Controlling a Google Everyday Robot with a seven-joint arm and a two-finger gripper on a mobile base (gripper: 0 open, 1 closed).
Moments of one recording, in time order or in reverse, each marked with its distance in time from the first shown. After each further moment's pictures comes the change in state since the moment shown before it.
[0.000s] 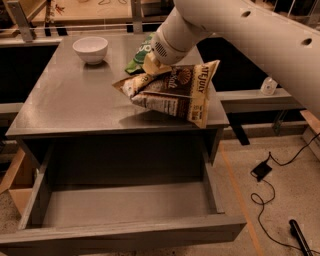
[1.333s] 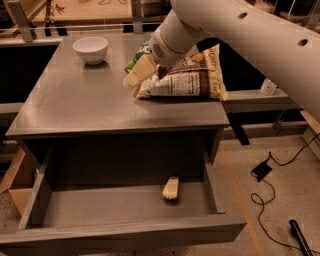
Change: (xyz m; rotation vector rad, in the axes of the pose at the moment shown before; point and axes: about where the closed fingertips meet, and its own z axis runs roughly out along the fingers) arm 0.000 0.005 0.005 -0.008 0.007 -0.006
